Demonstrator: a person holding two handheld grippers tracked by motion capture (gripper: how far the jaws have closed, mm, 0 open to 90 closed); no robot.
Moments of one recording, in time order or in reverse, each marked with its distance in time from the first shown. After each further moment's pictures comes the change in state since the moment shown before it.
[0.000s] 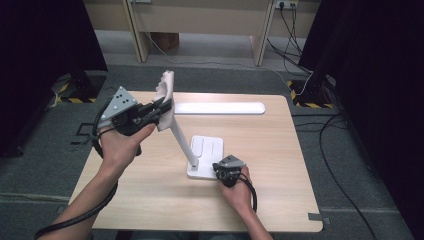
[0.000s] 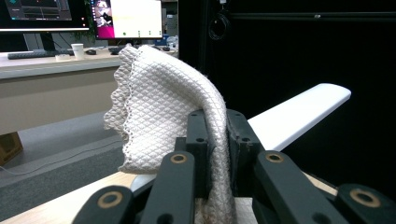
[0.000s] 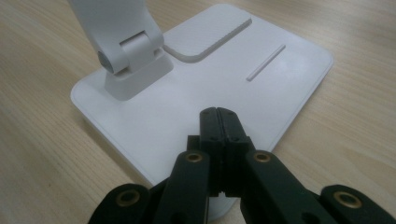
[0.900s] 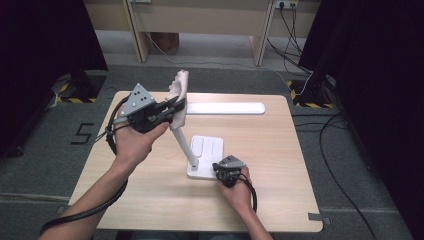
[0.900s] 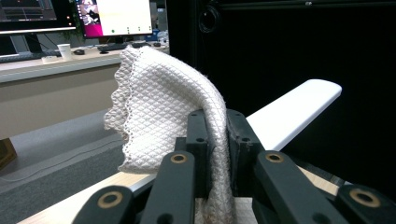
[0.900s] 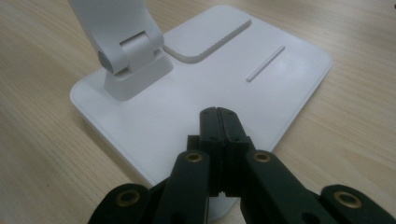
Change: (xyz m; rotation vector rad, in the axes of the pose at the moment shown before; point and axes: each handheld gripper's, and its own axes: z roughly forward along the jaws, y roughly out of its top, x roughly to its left) left arm -0.019 0.008 0.023 0.036 -0.032 0.052; right arm 0.000 -0.001 0.000 -0.008 -0.005 -0.005
